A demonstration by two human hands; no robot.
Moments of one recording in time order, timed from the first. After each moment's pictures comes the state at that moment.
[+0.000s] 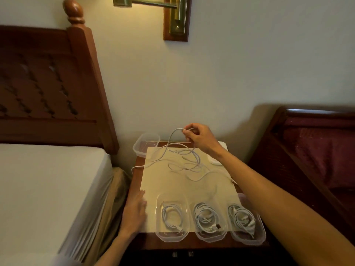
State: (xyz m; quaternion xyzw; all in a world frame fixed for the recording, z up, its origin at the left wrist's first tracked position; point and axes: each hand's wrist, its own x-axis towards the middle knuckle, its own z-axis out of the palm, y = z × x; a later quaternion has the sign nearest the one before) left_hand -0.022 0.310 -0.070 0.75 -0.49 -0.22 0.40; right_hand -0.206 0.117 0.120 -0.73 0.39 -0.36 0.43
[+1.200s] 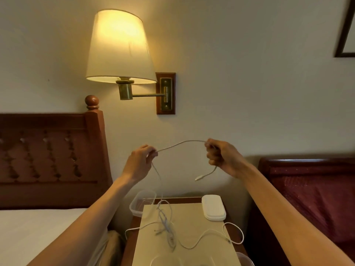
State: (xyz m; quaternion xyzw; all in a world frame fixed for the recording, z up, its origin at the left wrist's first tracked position) left_hand -0.008 0.182 0.235 0.57 -0.70 0.10 0.42; right_hand -0.296 0.154 0.291 -0.62 0.29 -0.42 0.60
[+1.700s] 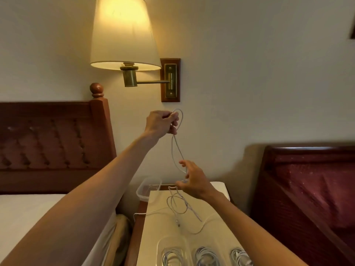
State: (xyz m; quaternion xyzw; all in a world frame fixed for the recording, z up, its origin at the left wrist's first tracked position) left_hand -0.071 0.189 0.322 0.55 -0.54 -0.25 0.59; right_hand -0.217 0.176 0.161 -0.84 0.38 -0.32 0.23
